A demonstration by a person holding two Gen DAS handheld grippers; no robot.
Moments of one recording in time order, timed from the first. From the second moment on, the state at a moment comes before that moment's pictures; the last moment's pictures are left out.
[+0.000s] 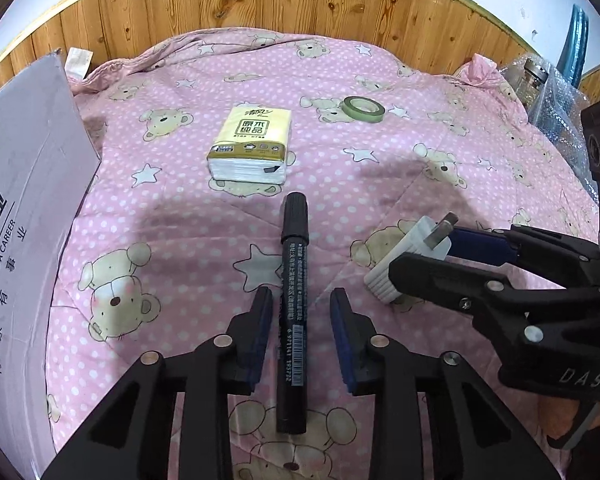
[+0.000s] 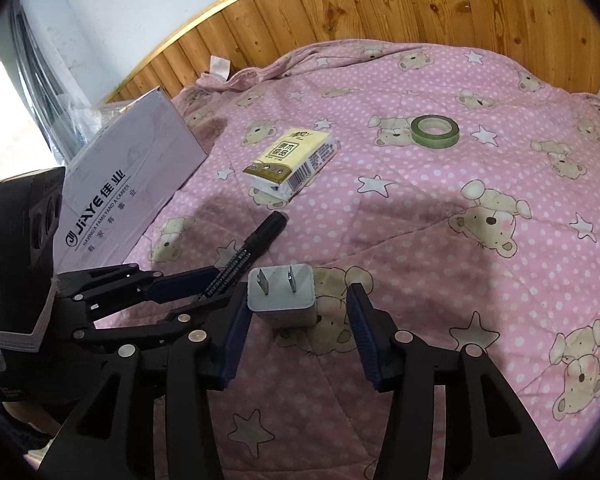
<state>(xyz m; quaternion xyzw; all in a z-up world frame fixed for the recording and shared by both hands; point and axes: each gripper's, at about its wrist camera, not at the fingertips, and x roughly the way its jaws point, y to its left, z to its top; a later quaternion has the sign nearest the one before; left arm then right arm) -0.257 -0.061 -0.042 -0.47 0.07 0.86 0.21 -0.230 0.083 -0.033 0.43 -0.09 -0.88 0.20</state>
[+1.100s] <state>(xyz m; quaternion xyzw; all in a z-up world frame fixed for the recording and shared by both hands) -0.194 -0.090 -0.005 -0.46 0.09 0.86 0.22 -0.184 0.039 0.003 0.44 0.00 -0.87 0.23</state>
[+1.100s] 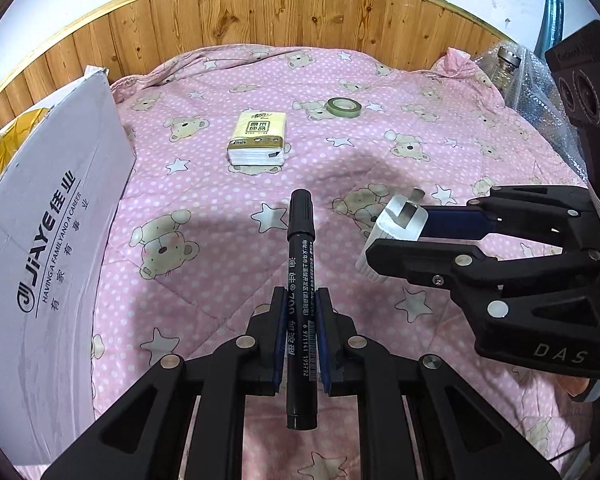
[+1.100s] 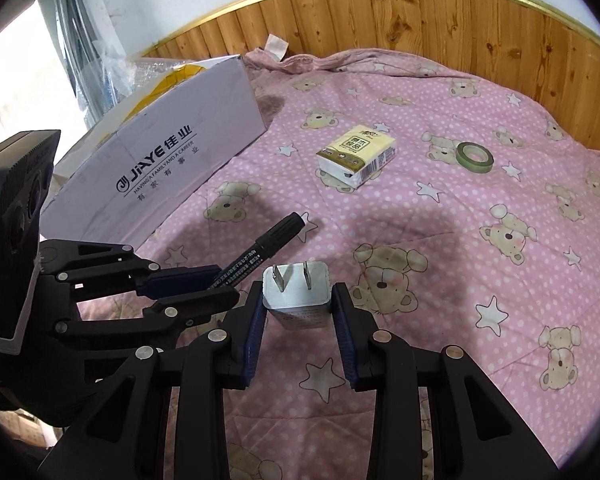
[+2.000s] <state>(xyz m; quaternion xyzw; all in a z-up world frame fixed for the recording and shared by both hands) -0.162 -0.152 0.062 -0.41 0.07 0.88 0.23 -0.159 -0.030 0.053 0.42 0.05 -0.88 0.24</state>
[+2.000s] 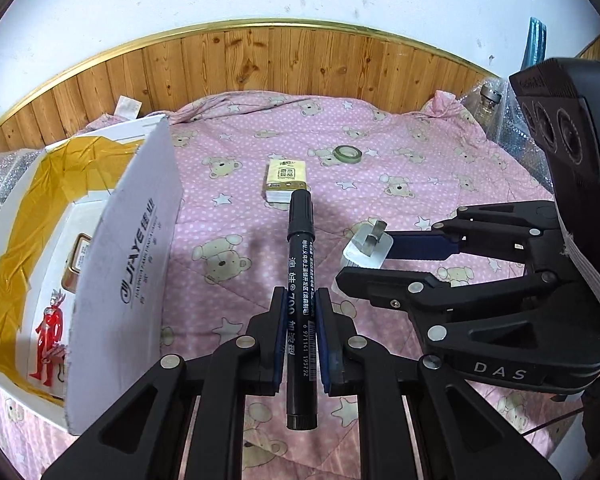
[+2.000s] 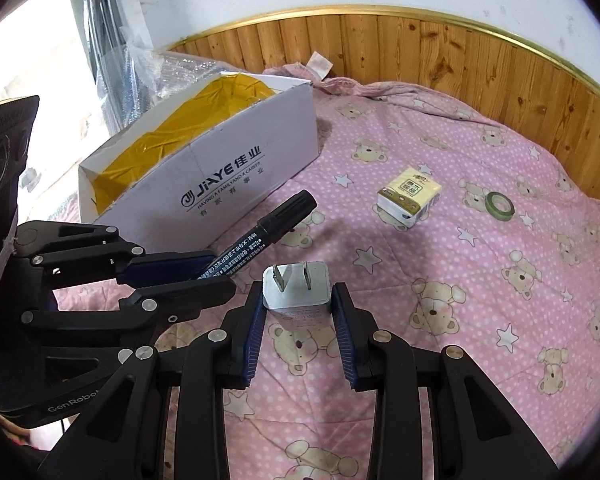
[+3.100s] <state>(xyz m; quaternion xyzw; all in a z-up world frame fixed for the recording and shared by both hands) -0.179 -0.299 0.122 -0.36 0.01 0.92 0.17 -0.166 -0.167 0.116 0.36 0.09 -0.88 0.30</state>
